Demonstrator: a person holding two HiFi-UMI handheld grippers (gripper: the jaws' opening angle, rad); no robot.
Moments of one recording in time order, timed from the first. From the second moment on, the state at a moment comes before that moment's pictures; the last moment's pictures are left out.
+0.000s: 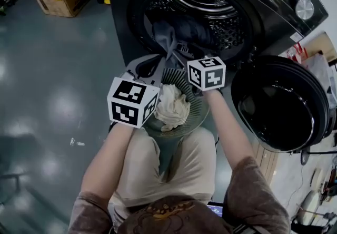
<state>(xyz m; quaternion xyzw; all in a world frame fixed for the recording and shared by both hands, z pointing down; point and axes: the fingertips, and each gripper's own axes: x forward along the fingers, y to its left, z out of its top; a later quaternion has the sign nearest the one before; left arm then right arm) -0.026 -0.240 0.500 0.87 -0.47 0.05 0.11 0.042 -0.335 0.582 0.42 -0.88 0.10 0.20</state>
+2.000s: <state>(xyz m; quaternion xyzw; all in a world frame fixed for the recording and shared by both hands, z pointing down) -0.002 -0.248 0.514 0.88 -0.46 0.08 0.10 0.084 -0.162 0.551 0.42 -0.88 0.10 0.18</state>
